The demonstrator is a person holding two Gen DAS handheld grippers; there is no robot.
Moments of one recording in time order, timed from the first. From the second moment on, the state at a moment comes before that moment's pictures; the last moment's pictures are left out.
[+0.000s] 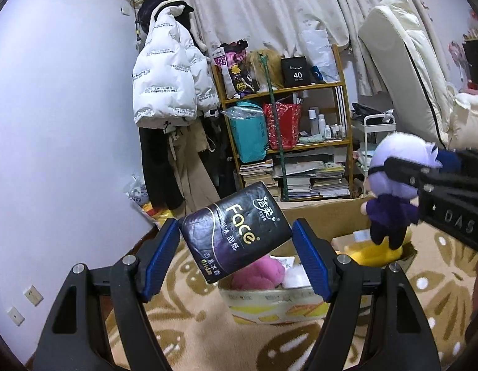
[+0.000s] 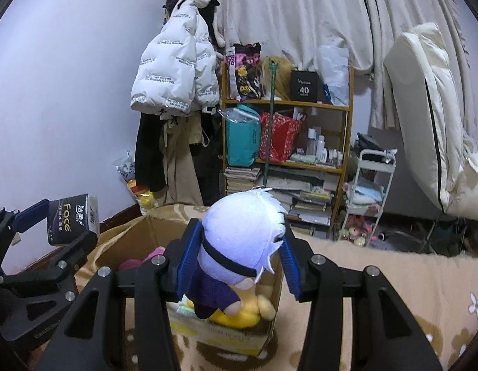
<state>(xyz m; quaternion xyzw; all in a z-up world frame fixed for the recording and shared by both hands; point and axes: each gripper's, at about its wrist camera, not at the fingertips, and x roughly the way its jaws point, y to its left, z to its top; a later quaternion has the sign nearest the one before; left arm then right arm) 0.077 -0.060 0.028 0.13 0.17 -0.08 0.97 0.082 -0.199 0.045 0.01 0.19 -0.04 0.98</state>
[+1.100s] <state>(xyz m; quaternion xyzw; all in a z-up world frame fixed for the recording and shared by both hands) 0.139 -0.053 -0.017 0.09 0.27 -0.11 0.95 0.117 -0.213 -0.002 0.09 0.27 0.03 0.96</state>
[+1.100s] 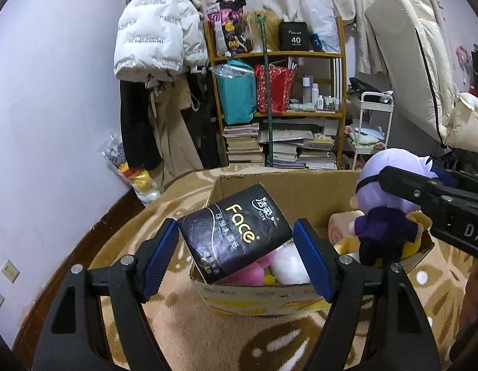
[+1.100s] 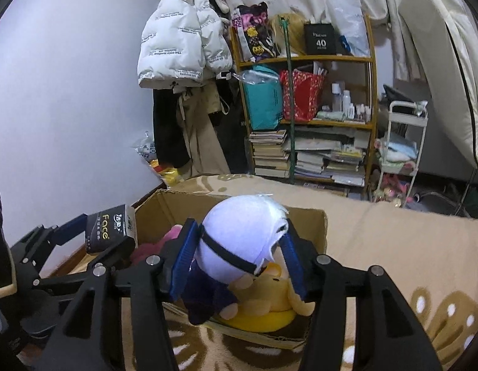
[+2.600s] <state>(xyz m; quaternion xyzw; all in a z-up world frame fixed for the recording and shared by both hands) 0.032 -0.001 0.039 0.09 0.22 -0.06 0.97 0.010 -0.196 0.054 0.02 0.22 -0.03 0.98</state>
